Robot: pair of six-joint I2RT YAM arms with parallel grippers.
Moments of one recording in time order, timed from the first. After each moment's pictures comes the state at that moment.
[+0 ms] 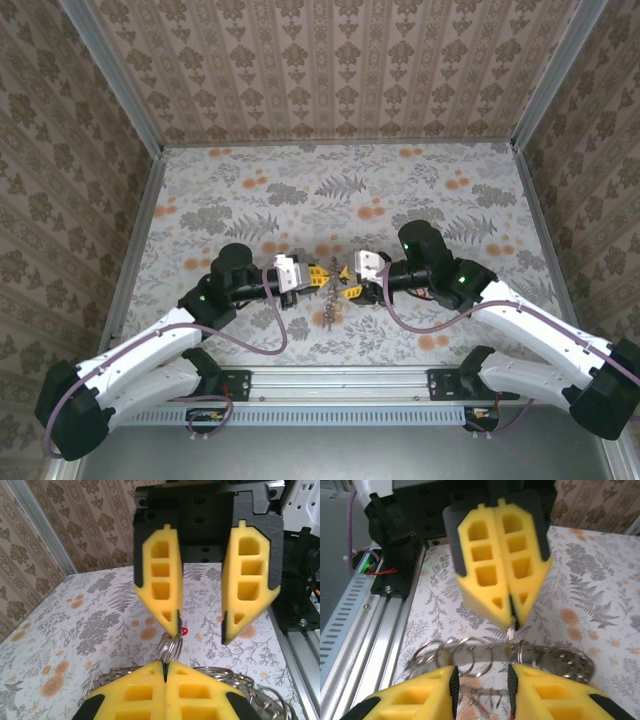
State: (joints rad) left arm -0.80 0.87 0.52 0.16 0.63 0.37; right arm 0.71 1.02 0.81 -0.32 -0.61 -0.54
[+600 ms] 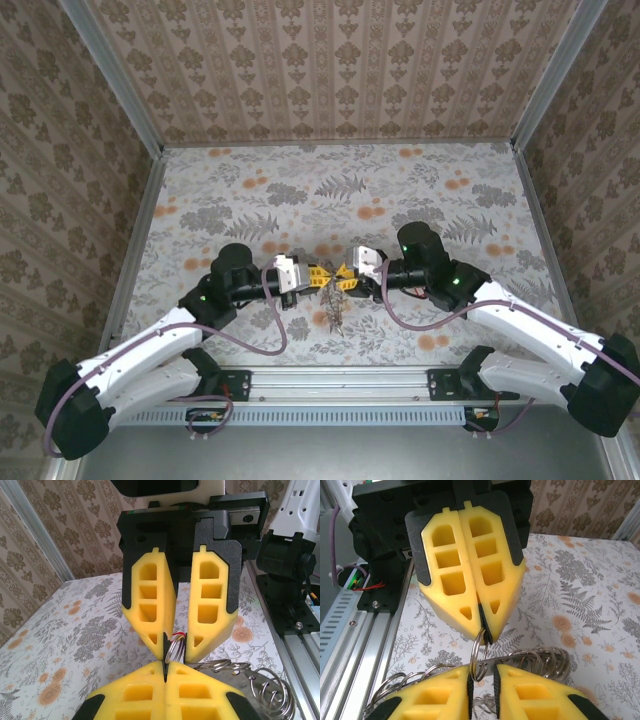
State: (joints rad) left arm -0.80 0.88 0.52 0.18 0.65 0.37; right arm 0.71 1.04 0.75 -0.17 -0.61 -0.46
